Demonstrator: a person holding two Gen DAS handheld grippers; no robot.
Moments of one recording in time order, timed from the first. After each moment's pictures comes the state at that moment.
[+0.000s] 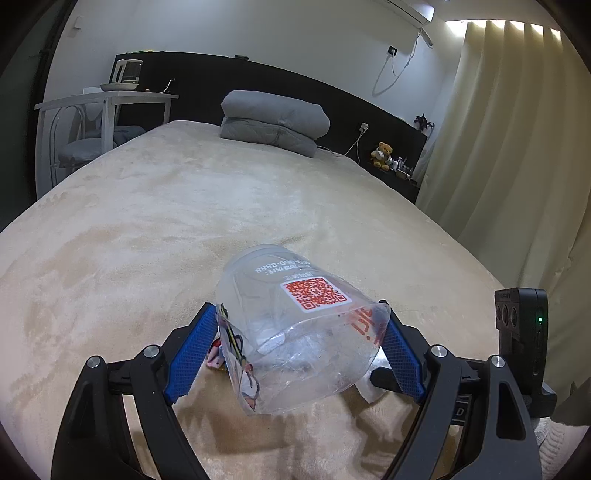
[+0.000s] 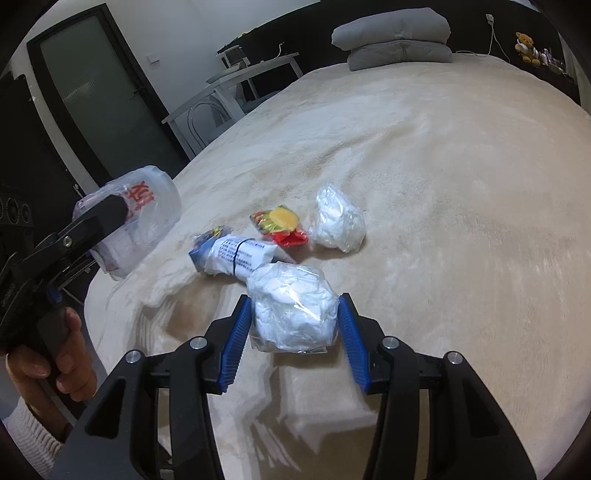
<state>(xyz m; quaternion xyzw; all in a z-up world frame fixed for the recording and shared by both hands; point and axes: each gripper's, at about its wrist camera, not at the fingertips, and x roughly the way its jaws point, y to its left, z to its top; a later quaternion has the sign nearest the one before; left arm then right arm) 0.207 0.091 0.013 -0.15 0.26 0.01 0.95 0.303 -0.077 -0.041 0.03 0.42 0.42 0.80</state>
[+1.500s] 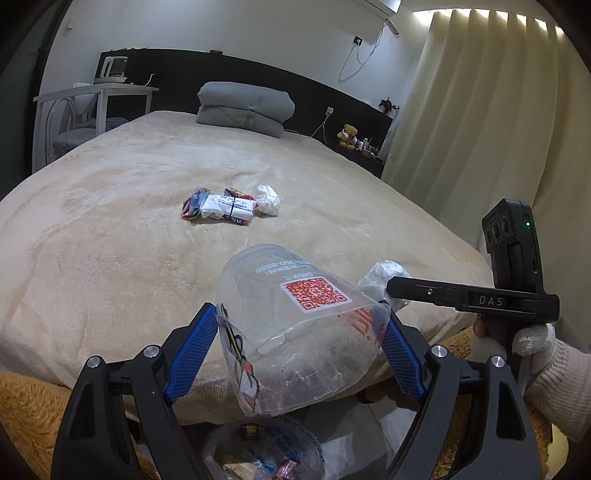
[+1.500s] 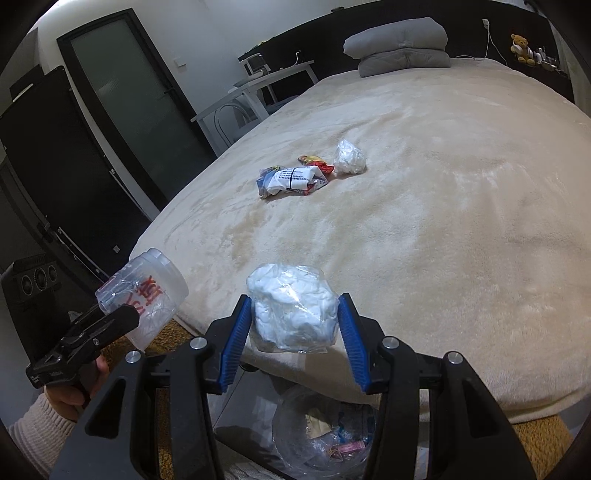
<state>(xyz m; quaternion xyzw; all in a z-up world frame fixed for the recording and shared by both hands) 0.025 0.003 -0.019 -0.14 0.27 -0.04 0.95 0.160 -0.182 -0.019 0.04 0.40 0.44 0.81</state>
